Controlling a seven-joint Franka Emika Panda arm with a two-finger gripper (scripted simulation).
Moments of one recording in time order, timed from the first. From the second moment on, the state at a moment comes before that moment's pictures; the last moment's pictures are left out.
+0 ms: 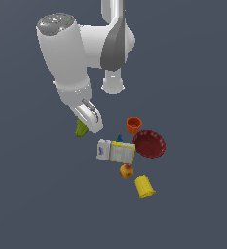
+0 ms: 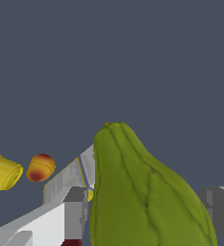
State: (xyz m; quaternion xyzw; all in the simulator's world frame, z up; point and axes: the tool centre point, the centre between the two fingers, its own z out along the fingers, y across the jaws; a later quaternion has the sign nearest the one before) arm 0.009 -0.105 0.255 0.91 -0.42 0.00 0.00
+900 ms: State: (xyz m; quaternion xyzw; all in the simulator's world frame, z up) arm 0.075 -0.136 0.346 0.91 -0.42 0.00 0.00
